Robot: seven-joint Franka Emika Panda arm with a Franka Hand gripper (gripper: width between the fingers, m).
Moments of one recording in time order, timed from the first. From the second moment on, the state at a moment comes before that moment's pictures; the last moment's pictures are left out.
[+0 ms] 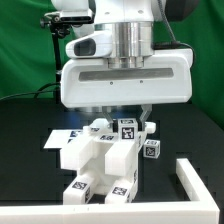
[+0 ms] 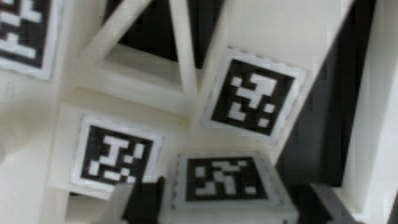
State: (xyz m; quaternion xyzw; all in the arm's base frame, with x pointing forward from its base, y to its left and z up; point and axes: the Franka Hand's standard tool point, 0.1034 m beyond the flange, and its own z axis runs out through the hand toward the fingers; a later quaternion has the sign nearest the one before) arm 0.581 0.037 0.111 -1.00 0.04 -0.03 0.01
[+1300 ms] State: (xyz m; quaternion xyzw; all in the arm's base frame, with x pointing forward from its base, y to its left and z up) arm 0.591 0.016 0.111 -0.86 0.50 -0.02 0.06
